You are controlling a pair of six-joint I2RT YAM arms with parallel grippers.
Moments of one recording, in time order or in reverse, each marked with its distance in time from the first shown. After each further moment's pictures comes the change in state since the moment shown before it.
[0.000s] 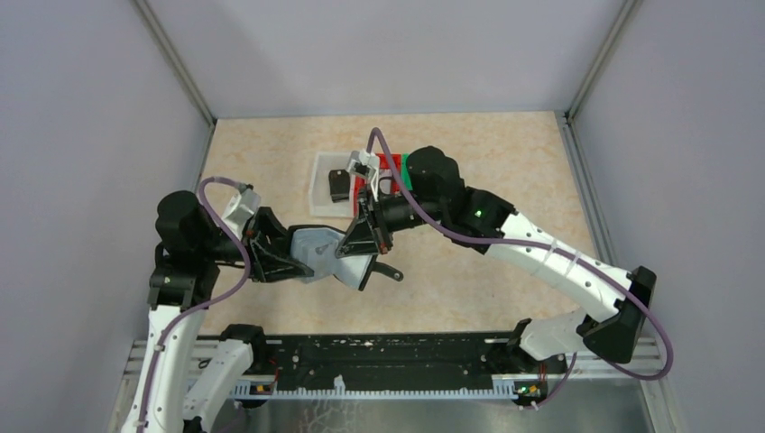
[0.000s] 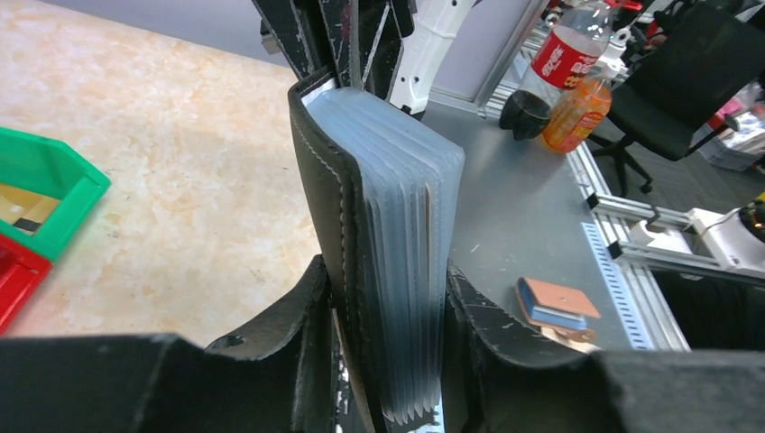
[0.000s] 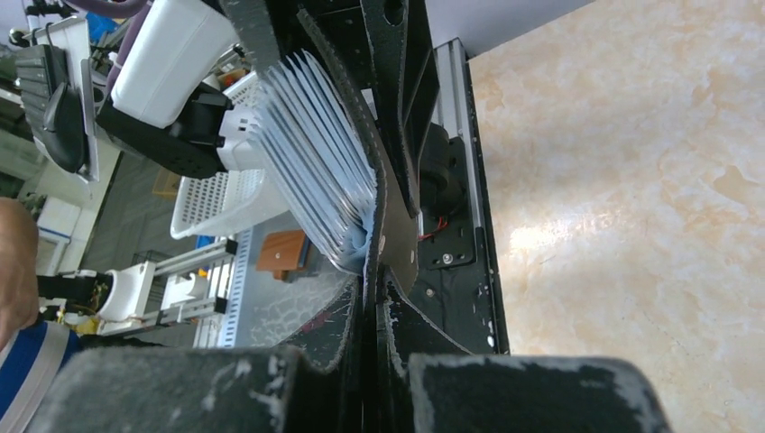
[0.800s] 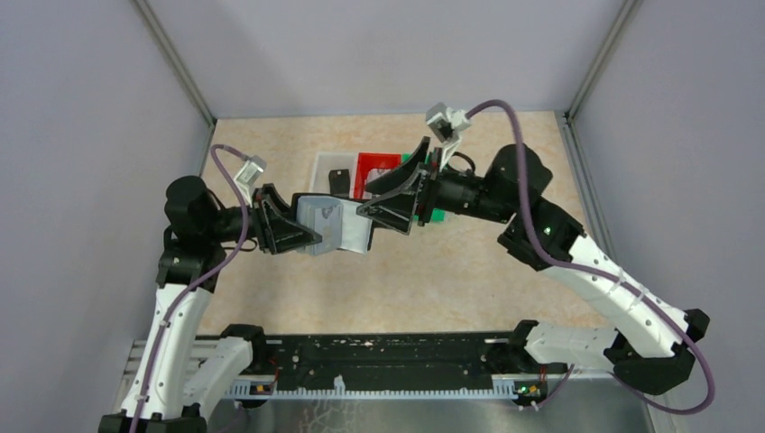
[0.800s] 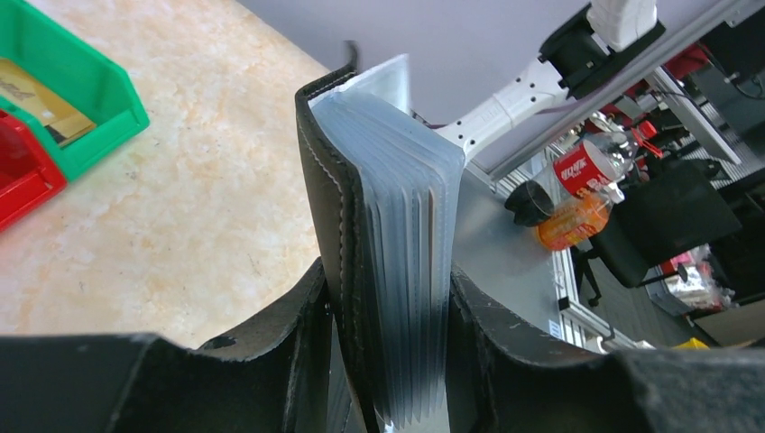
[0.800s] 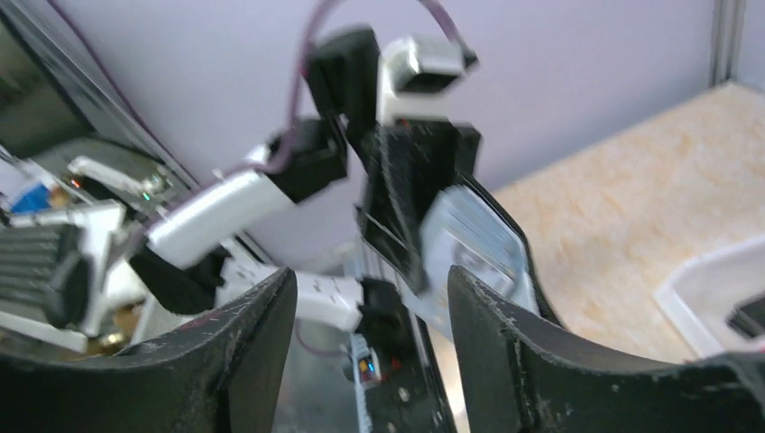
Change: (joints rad) left arm -0.005 0.097 0.003 0.145 -0.213 -0.370; right arm -0.060 -0.220 0.001 0.117 0.273 0.053
